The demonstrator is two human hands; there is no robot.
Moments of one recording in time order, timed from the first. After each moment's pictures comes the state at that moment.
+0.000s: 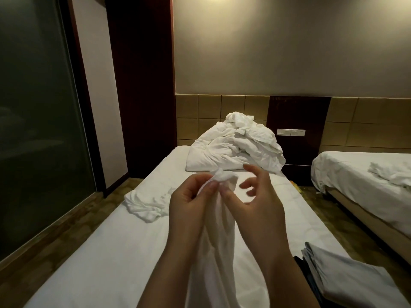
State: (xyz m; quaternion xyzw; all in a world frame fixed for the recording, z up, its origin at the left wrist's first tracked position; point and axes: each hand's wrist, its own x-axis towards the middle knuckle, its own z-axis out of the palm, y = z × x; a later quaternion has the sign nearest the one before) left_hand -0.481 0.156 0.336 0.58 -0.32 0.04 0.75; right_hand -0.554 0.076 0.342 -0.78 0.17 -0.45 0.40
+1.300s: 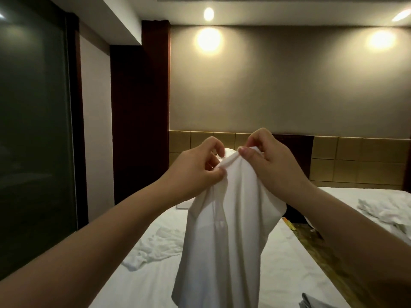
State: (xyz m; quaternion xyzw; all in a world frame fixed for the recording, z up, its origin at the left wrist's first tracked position) left_hand -0.445 0.146 0.475 0.70 -0.55 0.16 0.42; right_hand -0.547 0.004 0.481 -0.85 0.01 -0.49 0.18
